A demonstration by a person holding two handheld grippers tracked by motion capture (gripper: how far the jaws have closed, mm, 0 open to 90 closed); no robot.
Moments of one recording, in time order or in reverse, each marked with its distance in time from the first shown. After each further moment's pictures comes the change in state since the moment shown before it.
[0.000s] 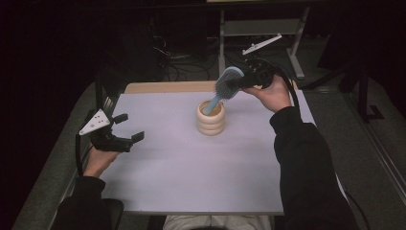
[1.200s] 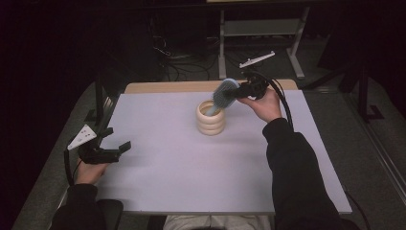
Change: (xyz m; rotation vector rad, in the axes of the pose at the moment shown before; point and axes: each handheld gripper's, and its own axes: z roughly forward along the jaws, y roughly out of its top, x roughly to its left) left arm 0.015 -0.047 -0.031 0.010 0.122 -0.104; right arm -0.019 -0.035 0.044 -0.011 0.042 0.088
